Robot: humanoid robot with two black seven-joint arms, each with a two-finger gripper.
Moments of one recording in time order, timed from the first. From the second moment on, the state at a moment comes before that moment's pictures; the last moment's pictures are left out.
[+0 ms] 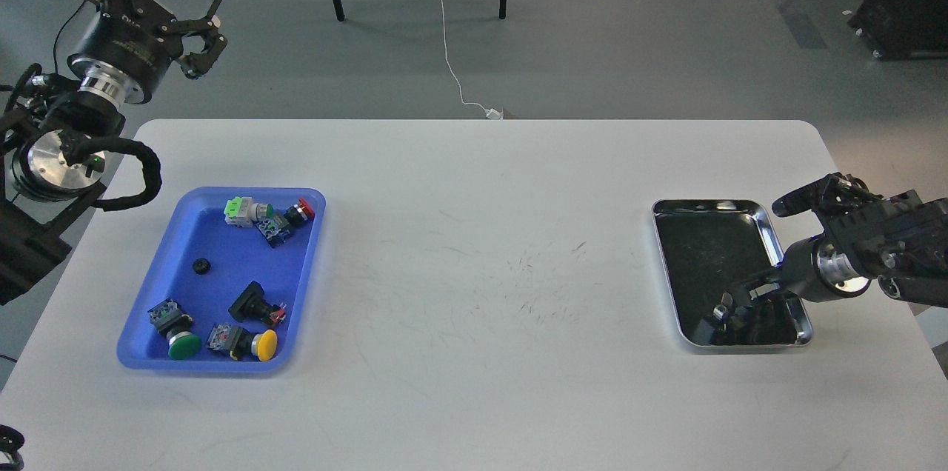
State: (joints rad) left arm -0.86 0.59 -0.60 -0.83 -0.30 -0.35 -0.33; right arm 1.39 -0.56 -1.03 1.04 -1.01 0.14 0.31
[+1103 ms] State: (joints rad) left arm -0.86 0.62 -0.60 -0.84 -0.30 -0.36 -0.33; right arm 1.63 -0.49 -0.95 1.26 -0.87 0.15 0.30
